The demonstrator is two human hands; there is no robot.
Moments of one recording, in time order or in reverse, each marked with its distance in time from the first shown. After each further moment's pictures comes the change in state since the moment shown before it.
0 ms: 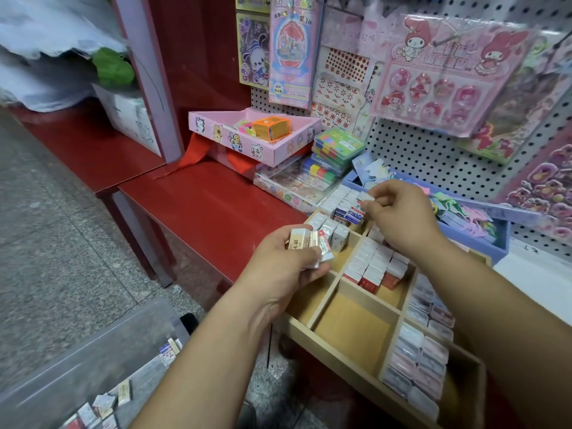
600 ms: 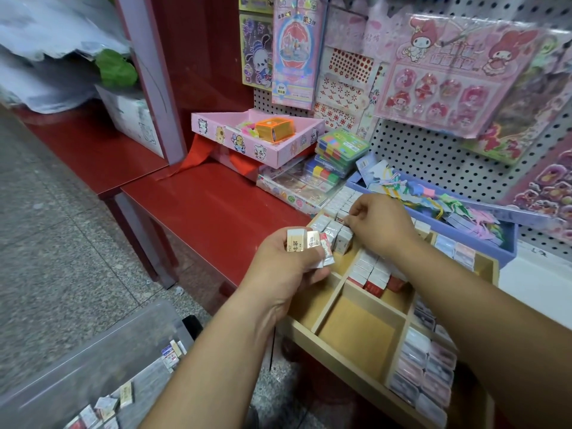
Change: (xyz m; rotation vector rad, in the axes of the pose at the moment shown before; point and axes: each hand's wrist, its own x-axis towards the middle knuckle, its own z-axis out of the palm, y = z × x) left_hand 0.003 -0.001 -0.003 0.038 0.046 0.031; right_hand 0.015 0.004 0.034 -0.392 -0.120 -0.093
